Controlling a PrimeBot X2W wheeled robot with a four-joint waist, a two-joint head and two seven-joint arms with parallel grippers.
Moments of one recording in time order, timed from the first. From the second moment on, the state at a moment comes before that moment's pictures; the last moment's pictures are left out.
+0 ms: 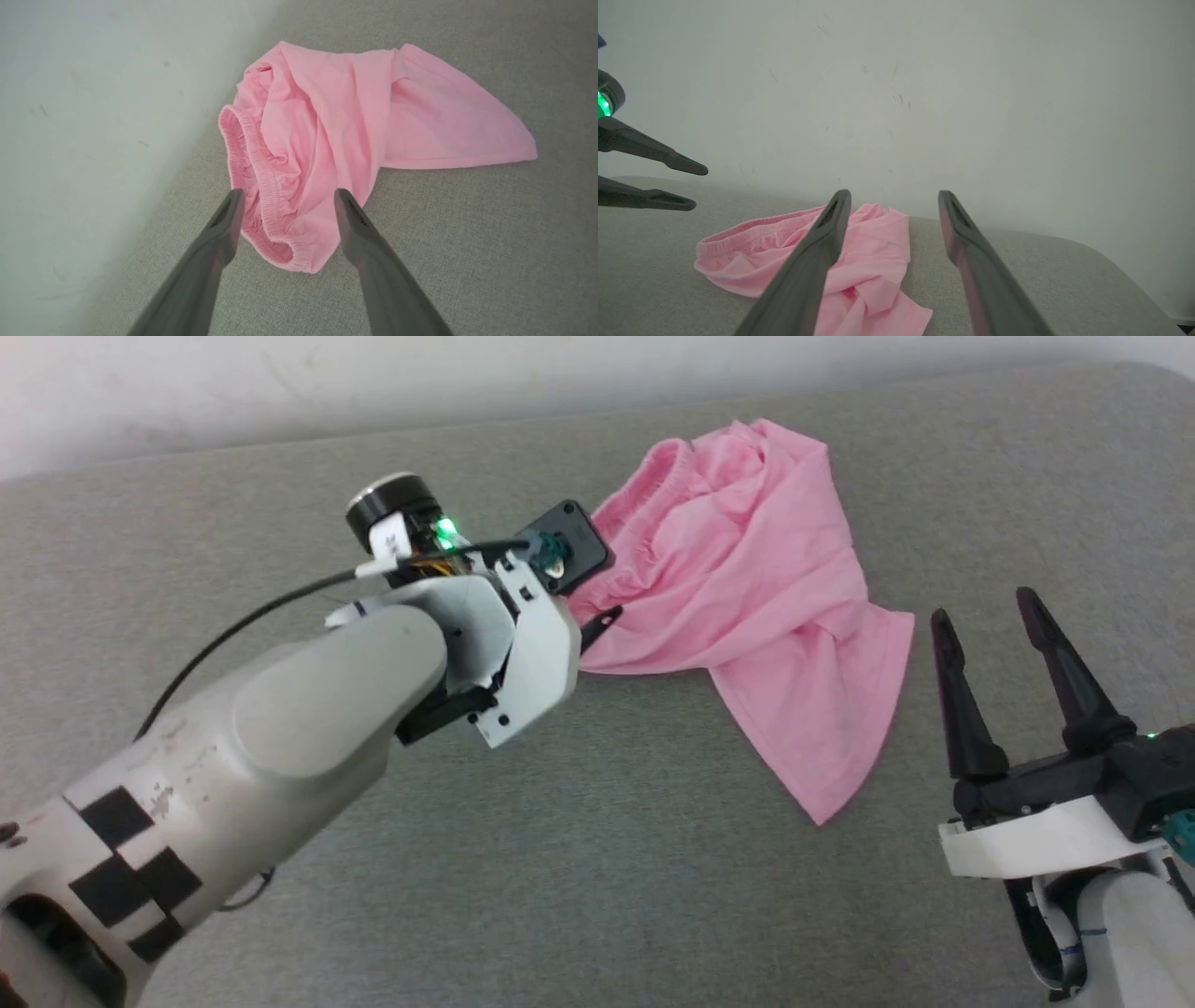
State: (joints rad) left arm -1.13 0.48 -1.26 0.38 -0.69 -0.13 0.25; right arm -0.15 -0.15 0.04 -0.03 0.08 0.13 -0.26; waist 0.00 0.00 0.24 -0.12
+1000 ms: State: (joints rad) left arm -1.08 0.68 -1.28 0.09 -0.81 -0.13 0.40; right arm -0.16 -0.11 0.03 -0.02 0.06 0.13 -0.26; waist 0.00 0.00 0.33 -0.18
